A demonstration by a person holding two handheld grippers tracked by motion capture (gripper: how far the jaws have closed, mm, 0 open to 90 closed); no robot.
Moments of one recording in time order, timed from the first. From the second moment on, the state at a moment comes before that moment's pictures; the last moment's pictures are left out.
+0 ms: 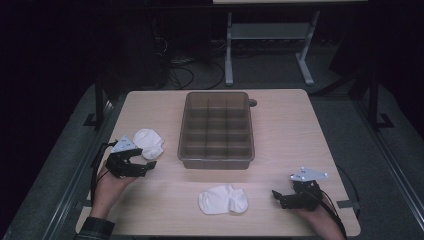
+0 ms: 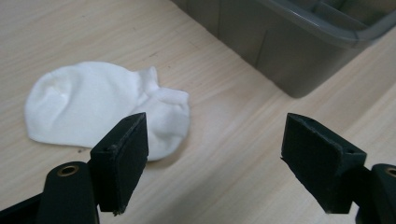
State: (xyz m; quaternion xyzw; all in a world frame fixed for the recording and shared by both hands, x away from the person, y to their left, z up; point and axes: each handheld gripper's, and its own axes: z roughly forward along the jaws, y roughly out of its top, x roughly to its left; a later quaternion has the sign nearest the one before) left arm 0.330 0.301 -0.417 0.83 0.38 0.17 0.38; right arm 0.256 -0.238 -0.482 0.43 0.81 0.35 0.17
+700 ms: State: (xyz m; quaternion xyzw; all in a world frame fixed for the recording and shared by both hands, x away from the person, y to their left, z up) left arm 0.359 0.311 -0.405 0.83 0.39 0.19 0.36; right arm 0.256 -0.238 -0.482 0.43 0.81 0.35 0.17
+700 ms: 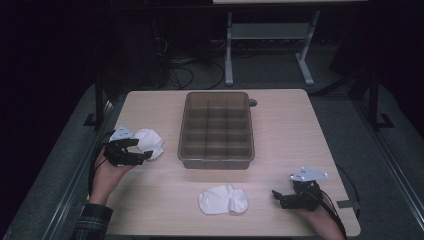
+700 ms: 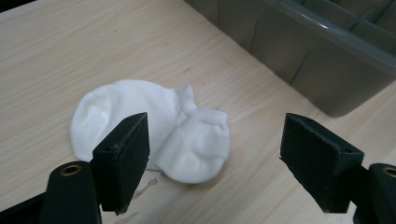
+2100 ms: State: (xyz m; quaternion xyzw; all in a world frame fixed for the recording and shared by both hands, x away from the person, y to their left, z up) left arm 0.433 0.324 -0.449 0.85 0.40 0.17 0.31; right arm 0.256 -0.238 -0.482 0.43 0.81 0.35 0.17
